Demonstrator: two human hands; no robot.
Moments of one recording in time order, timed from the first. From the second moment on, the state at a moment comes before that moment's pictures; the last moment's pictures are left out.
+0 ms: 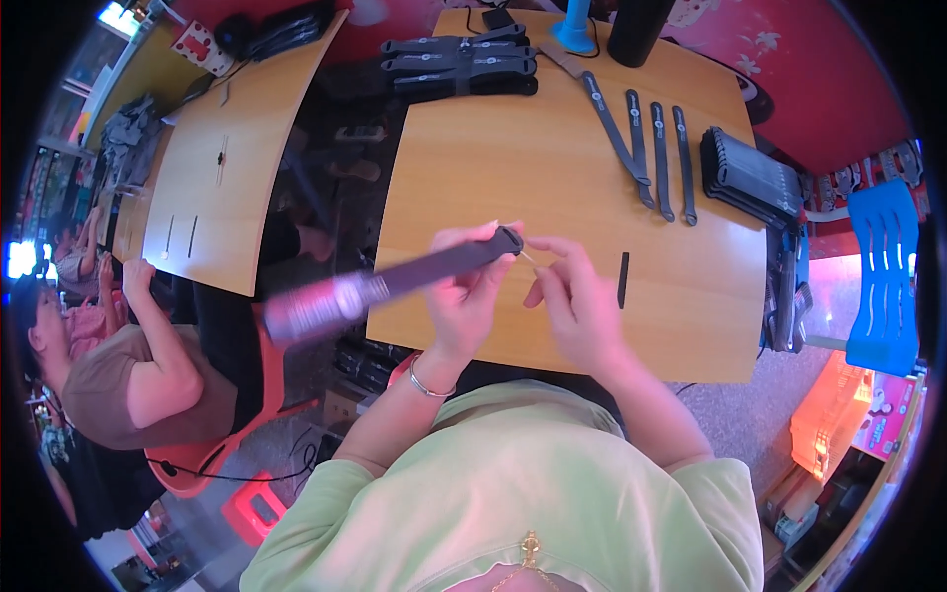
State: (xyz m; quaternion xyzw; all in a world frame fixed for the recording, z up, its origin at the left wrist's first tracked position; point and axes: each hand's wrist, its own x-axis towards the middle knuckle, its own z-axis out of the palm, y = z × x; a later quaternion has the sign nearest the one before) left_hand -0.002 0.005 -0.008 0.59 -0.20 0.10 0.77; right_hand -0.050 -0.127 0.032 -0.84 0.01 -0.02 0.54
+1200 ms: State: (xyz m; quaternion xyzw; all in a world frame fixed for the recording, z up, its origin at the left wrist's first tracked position) left_hand 0.019 0.020 0.008 0.44 -0.08 -0.23 0.86; right_hand -0.036 -0.127 0.037 -0.81 0.01 -0.07 0.58
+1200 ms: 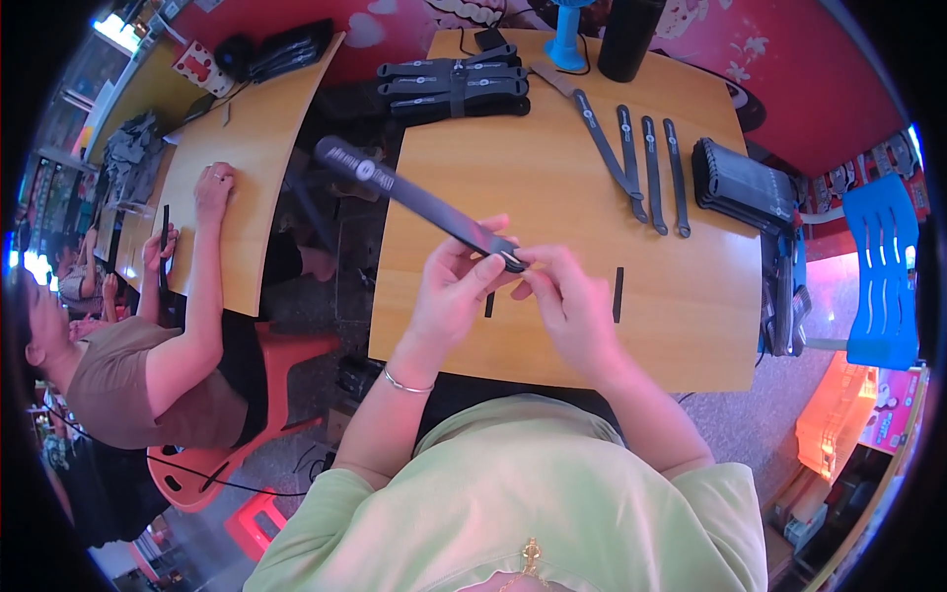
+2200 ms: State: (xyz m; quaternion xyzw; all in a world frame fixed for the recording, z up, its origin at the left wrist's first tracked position) left_hand 0.006 0.019 0.001 0.59 -0.04 -0.28 0.75; right_hand -0.032 -0.149 0.011 -0.91 -0.07 -0.17 0.36
